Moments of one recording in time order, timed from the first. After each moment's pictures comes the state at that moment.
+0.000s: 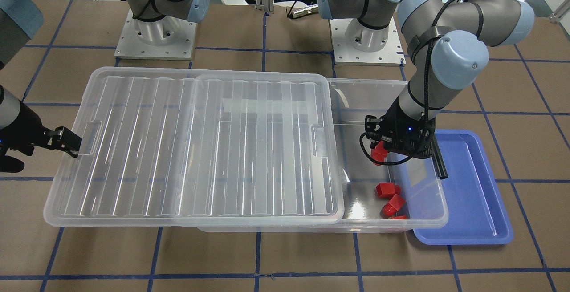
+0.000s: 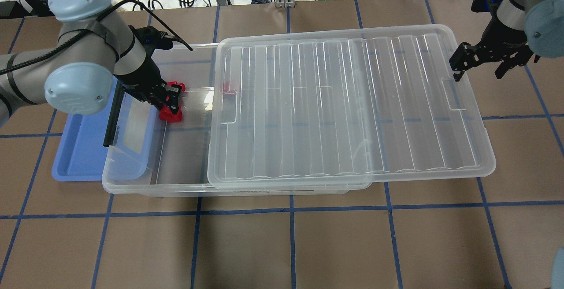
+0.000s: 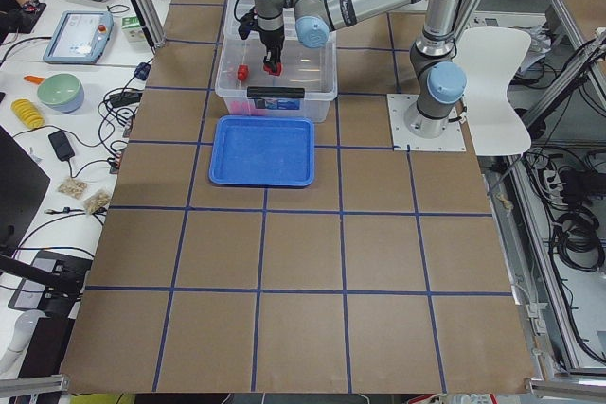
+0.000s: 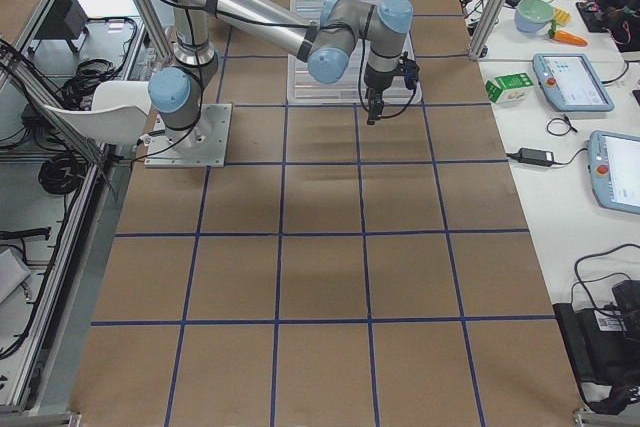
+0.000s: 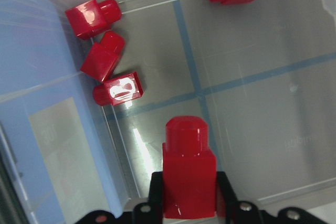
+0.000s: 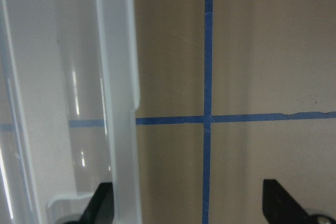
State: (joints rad) left arm -1.47 -1.73 -1.83 -1.19 1.53 0.33; right arm 1.26 -1.34 1.65 -1.85 -1.64 -0.30
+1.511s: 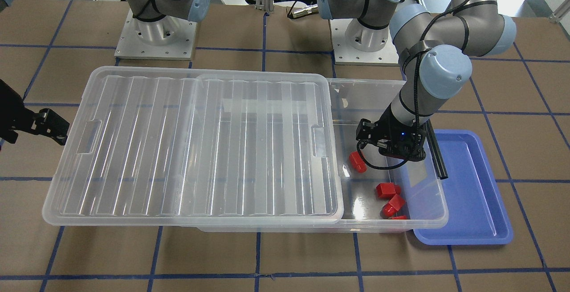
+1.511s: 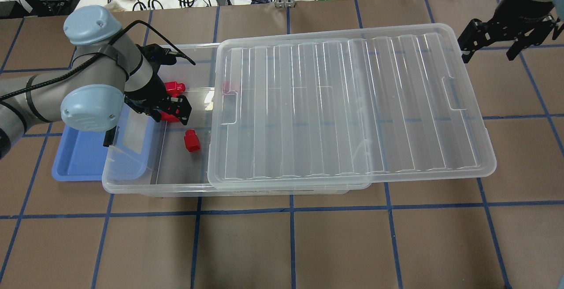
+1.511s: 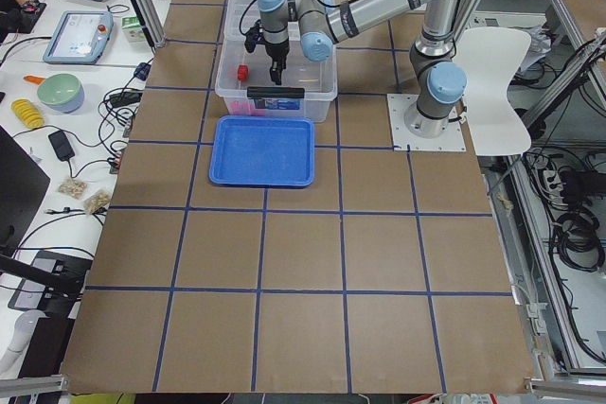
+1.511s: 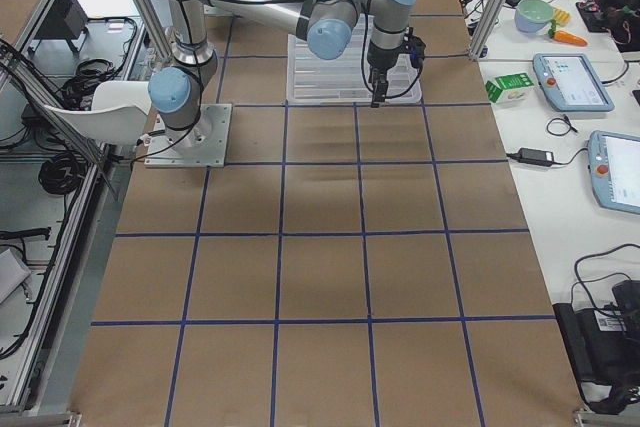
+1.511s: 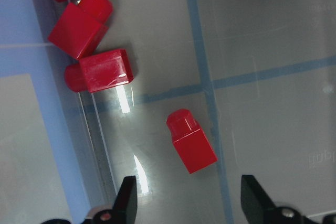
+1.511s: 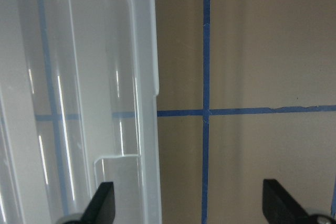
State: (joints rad) left arm -1.46 -1.74 -1.88 -1.12 1.53 0.28; right arm 1.27 -1.39 1.53 -1.69 -1.63 -0.28
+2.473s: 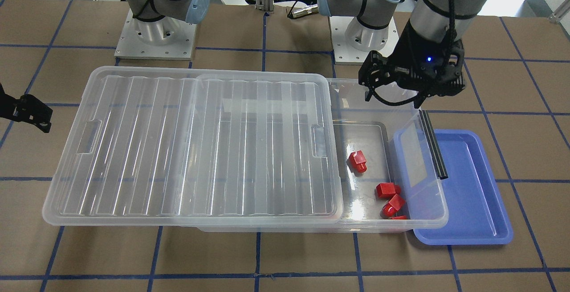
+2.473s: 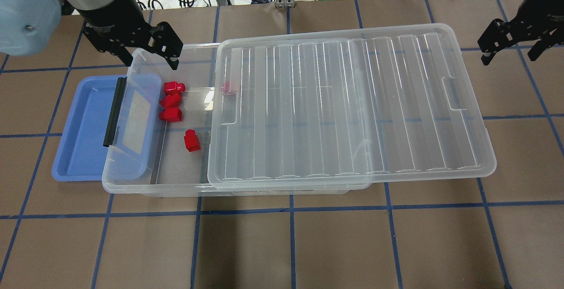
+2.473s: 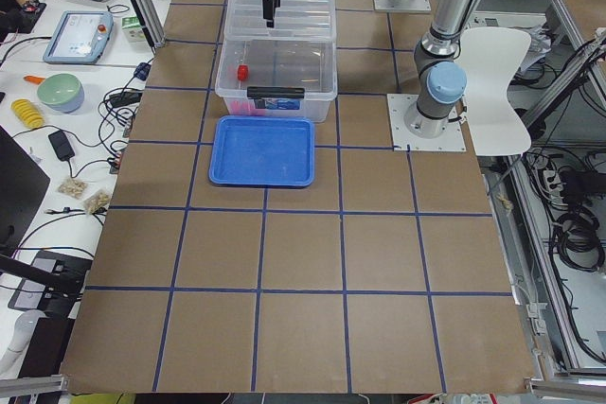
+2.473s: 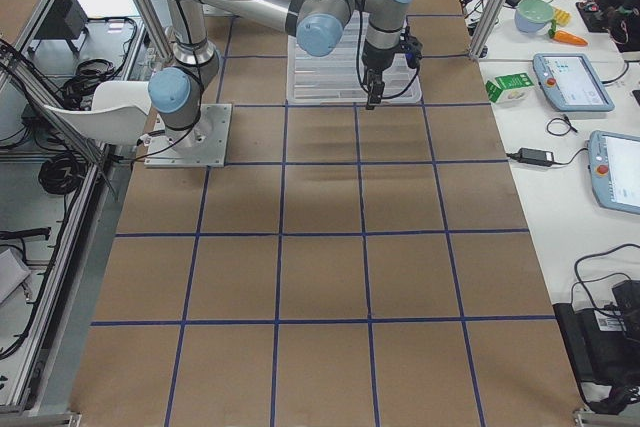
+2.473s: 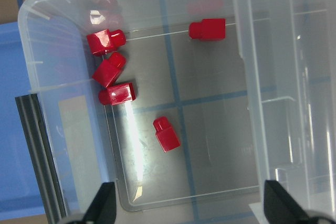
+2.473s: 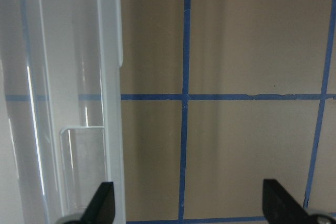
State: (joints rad) left arm -1.57 -1.62 -1.48 -1.57 1.56 0.16; right arm 1.22 -1.40 1.53 -1.66 -1.65 -0.37
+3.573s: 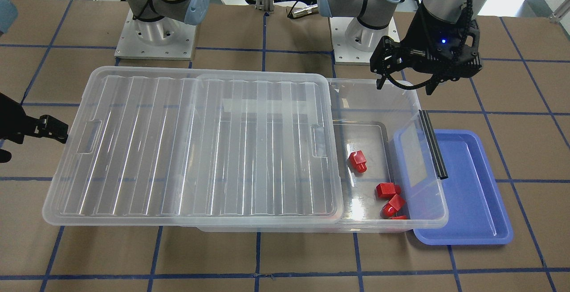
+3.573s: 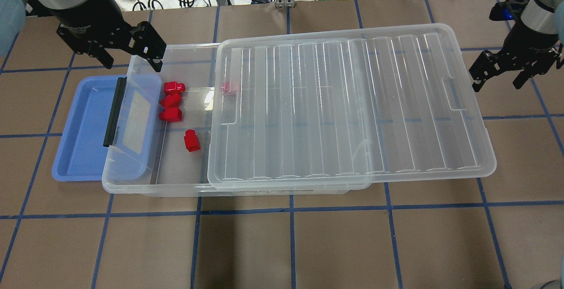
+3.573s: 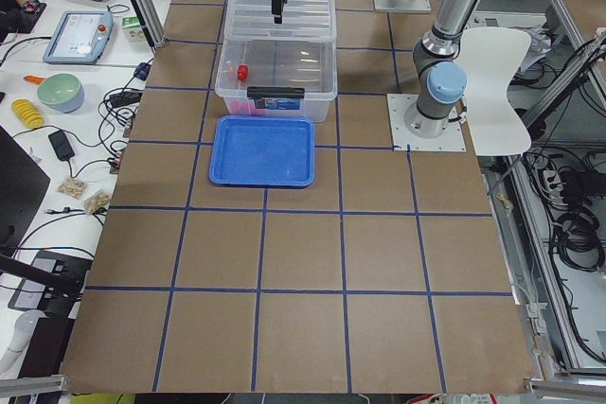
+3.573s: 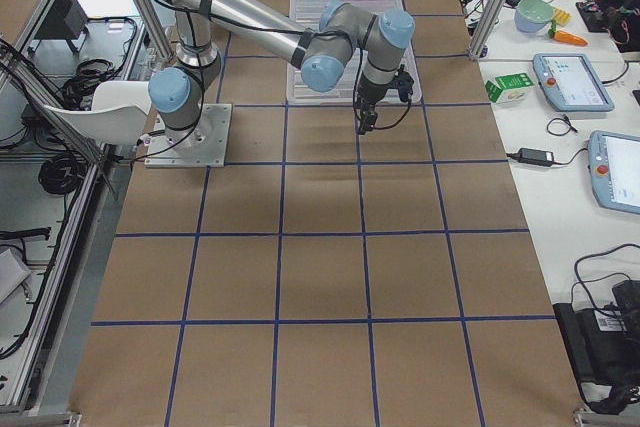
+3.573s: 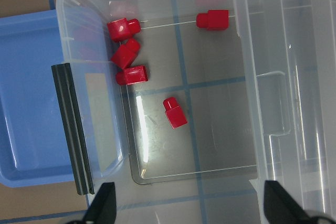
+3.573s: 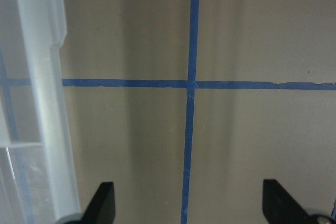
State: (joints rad) left arm -1.53 -1.58 -1.51 -1.58 1.58 0.16; right arm 1.19 -1.34 1.64 -1.73 -1.64 -0.40
